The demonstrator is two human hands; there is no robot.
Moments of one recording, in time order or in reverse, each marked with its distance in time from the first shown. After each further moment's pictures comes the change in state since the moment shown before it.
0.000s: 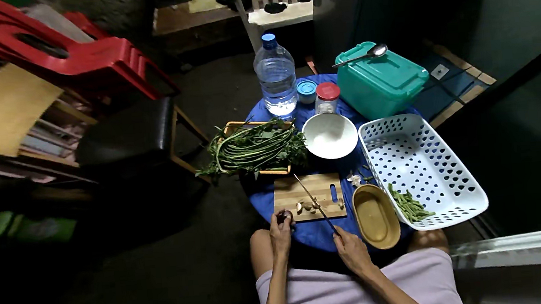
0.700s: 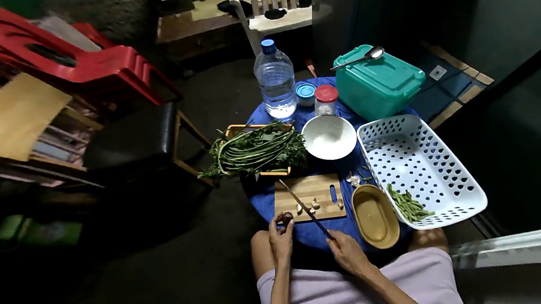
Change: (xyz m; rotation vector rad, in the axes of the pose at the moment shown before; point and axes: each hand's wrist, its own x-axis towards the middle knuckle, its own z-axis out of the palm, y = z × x) left_hand -0.015 -0.005 -0.003 0.040 0.090 0.111; right_hand -0.001 -0.001 0.002 0.135 -0.078 -0.176
